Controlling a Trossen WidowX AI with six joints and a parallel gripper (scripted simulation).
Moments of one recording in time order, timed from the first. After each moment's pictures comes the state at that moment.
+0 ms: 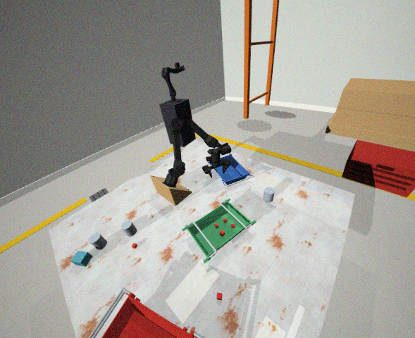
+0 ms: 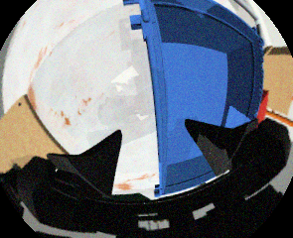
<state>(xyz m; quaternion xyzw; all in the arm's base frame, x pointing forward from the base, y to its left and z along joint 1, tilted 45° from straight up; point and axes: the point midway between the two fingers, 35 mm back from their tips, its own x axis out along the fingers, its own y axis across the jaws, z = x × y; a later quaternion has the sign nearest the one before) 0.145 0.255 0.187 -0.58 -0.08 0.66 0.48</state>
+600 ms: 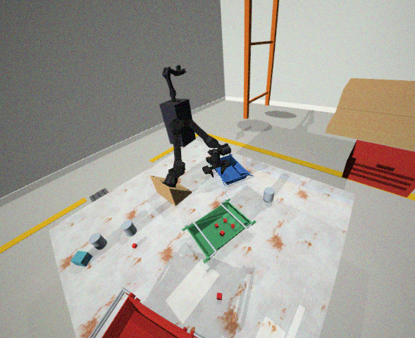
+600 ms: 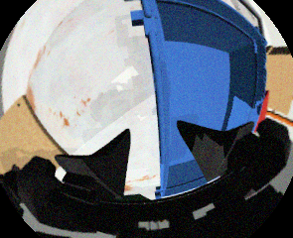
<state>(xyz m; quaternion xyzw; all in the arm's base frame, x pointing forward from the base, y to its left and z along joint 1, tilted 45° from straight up) 0.145 0.257 0.183 -0.58 -0.08 0.66 0.48</state>
